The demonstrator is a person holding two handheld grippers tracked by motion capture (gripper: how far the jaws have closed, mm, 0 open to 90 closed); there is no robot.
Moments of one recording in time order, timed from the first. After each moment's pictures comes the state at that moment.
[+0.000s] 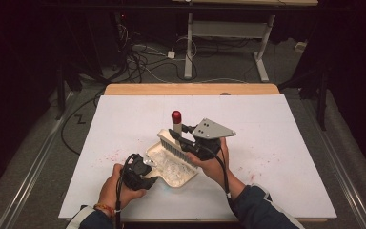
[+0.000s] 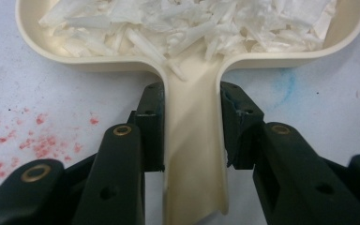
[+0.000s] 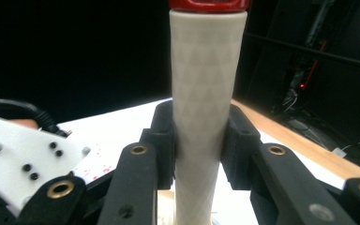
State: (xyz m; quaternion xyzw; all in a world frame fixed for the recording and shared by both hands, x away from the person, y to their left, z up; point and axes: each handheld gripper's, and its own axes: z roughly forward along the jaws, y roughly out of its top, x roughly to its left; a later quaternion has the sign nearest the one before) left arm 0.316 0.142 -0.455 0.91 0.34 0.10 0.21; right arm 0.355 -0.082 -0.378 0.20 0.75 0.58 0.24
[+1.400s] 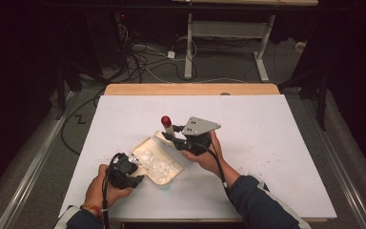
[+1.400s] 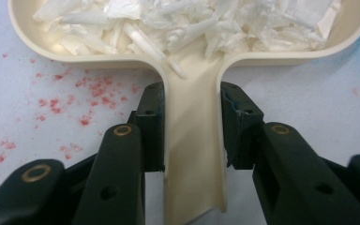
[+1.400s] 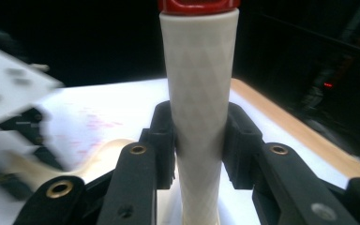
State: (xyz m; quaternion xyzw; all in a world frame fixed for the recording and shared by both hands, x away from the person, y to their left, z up) left arm 0.319 0.179 -0.459 0.90 0.38 0.10 0.19; right arm 0.385 -0.064 -0.402 0.13 0.80 0.55 0.21
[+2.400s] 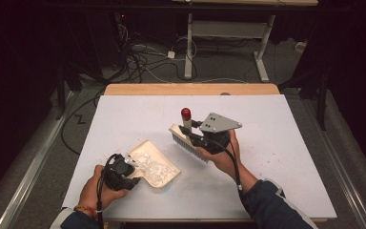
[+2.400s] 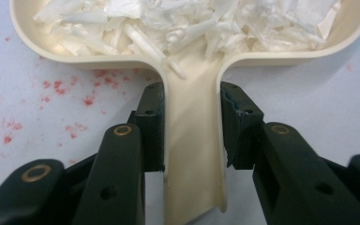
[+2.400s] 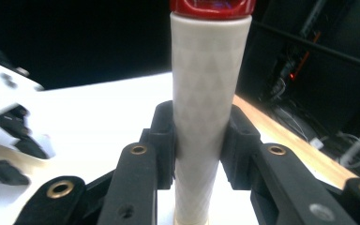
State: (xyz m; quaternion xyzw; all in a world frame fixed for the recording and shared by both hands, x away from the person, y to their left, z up) left arm 0.314 0.189 -0.454 0.91 0.37 0.09 0.18; right arm 0.373 -0.102 -0.374 0.19 0.78 0.53 0.26
